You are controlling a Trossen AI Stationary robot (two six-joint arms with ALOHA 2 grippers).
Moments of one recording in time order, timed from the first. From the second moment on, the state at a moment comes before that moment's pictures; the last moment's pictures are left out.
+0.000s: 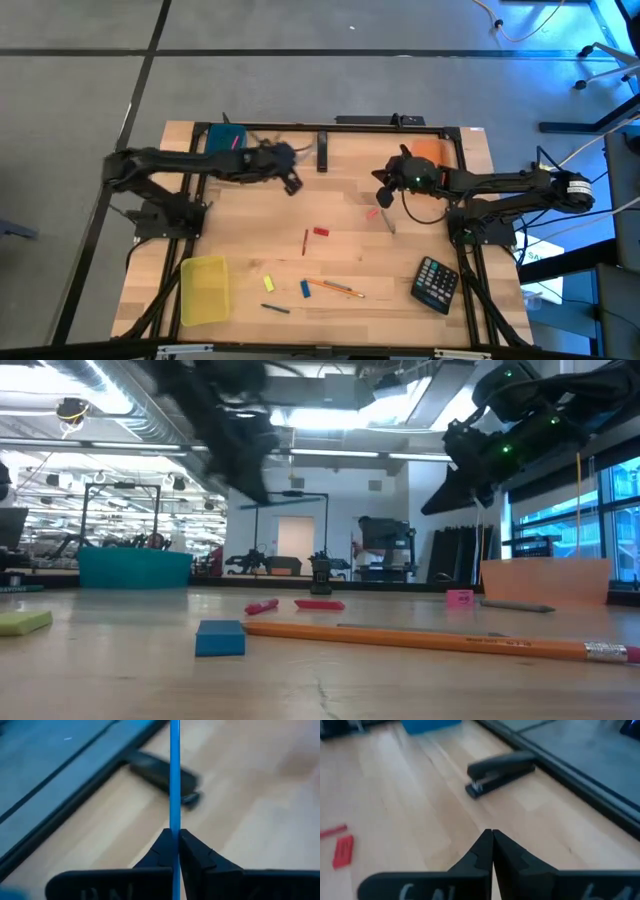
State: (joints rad) left arm 0.25 1.37 0.90 -0.35 -0.42 -0.30; right arm -0.26 1.09 0.46 0.13 0.23 0.18
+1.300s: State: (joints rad) left arm 0.61 1.03 0.58 -0.71 -0.73 -0.70; right arm -0.43 1.51 0.86 0.48 0.02 -0.09
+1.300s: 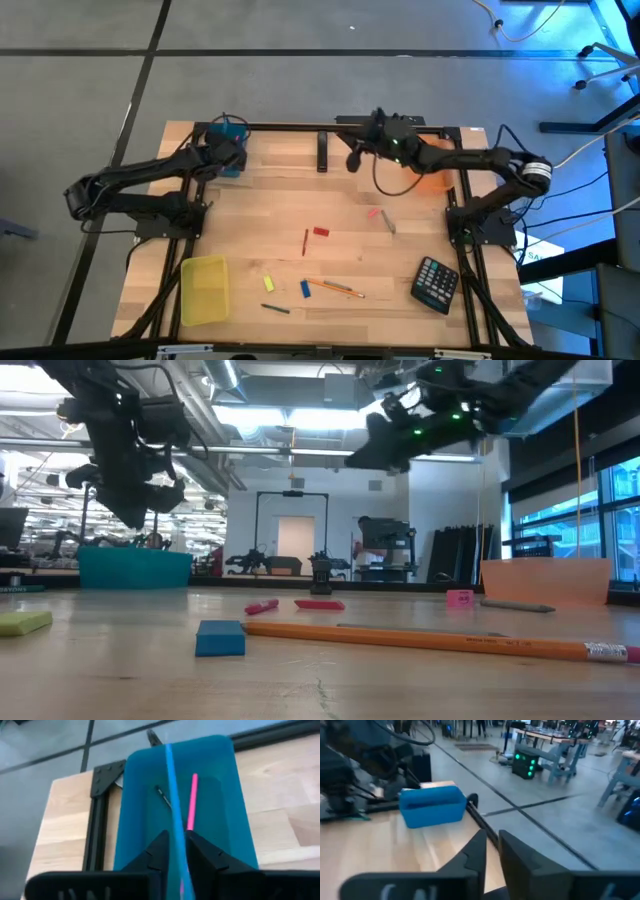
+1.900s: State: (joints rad) left arm 0.69 1.11 0.58 -0.51 -0.54 -0.48; right arm -0.49 1.75 1.10 0.41 -0.01 -0.04
